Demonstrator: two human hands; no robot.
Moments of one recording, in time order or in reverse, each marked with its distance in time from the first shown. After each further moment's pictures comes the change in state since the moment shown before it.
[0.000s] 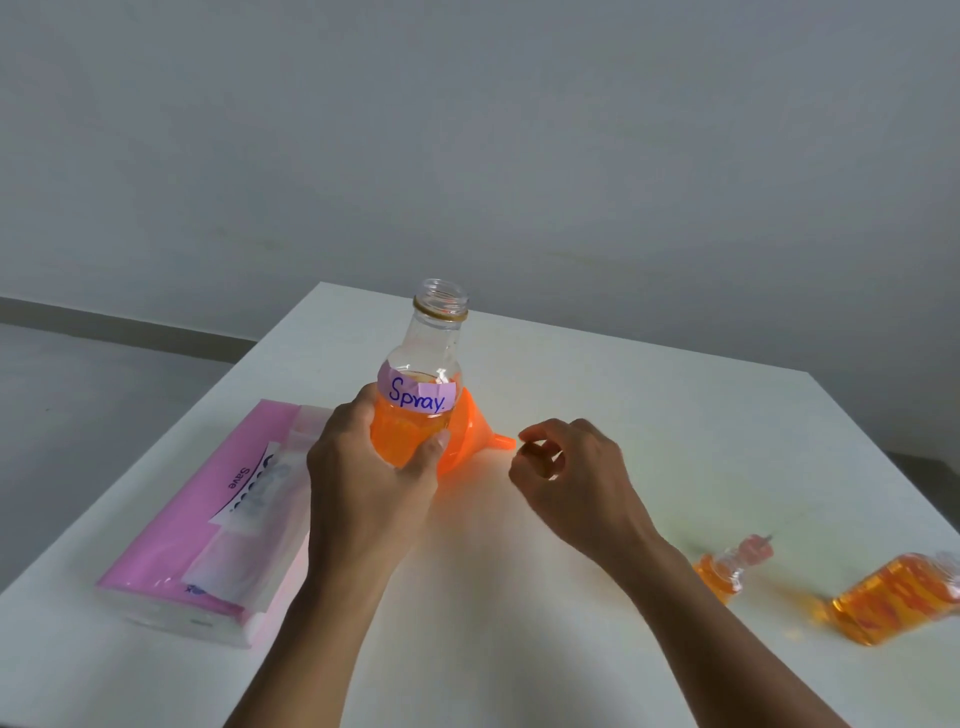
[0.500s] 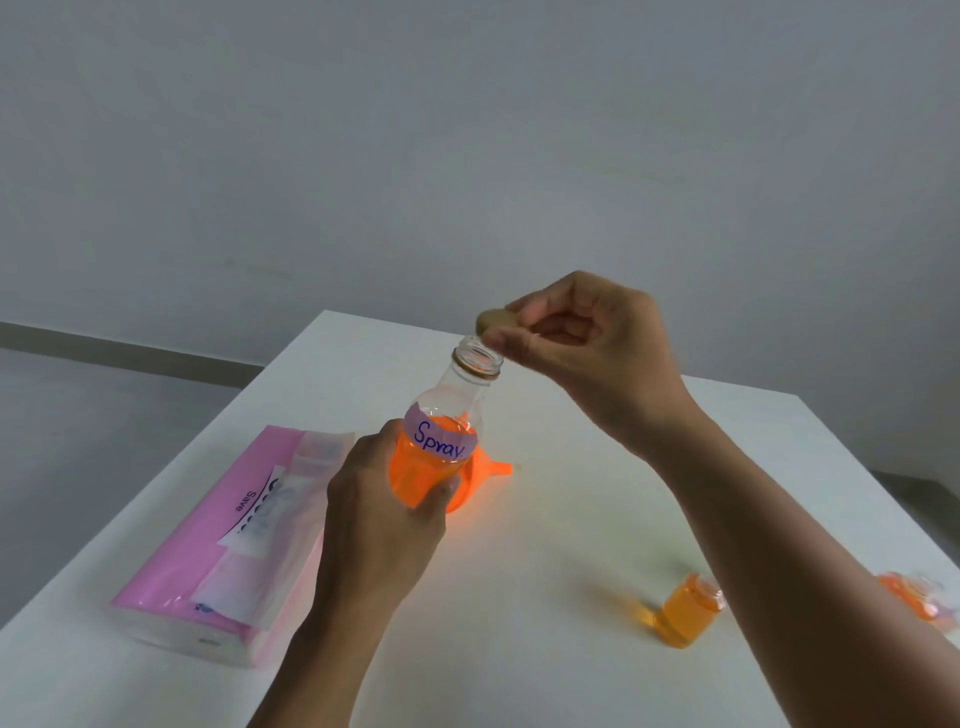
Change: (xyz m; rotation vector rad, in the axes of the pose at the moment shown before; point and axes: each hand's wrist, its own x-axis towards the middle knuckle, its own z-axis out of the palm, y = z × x) left_hand -0.011 0.002 -0.001 -0.049 -0.108 0.108; right_hand 0.034 -0.093 -0.097 0.604 0.019 -0.302
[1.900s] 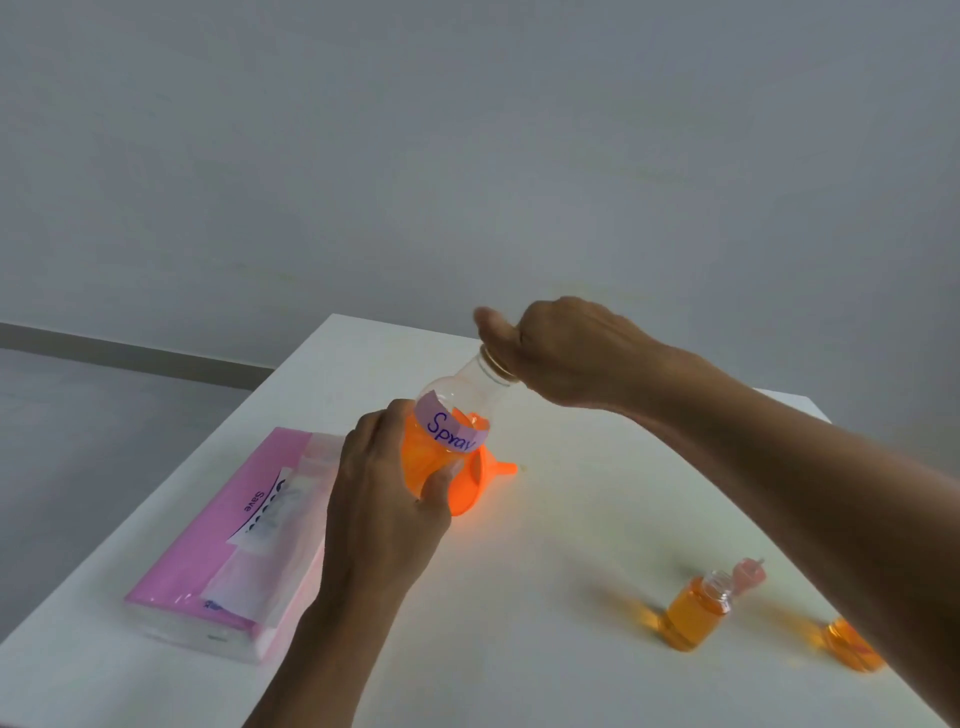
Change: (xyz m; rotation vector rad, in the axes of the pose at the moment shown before) left_hand 0.008 0.007 -0.003 0.199 0.075 0.137; right_hand 0.040 -0.004 0.008 -1.077 -0.421 -0.014
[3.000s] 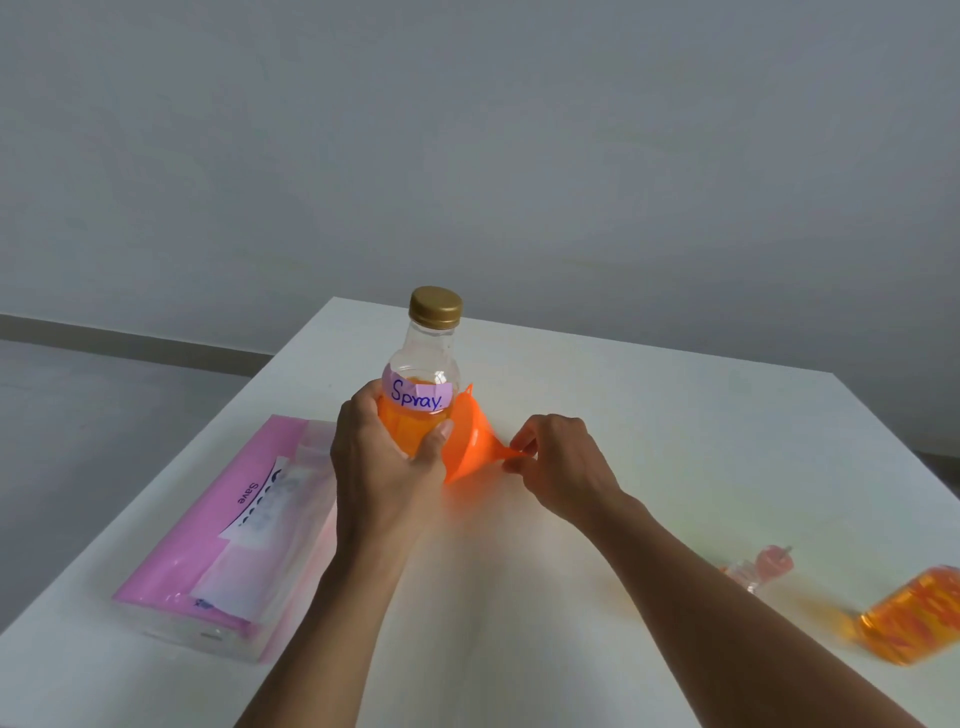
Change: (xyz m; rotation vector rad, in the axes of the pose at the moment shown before) left_hand 0.019 -0.013 0.028 -0.157 0.099 -0.276; right_hand -0.016 0.027 0.164 0.381 -0.044 0.374
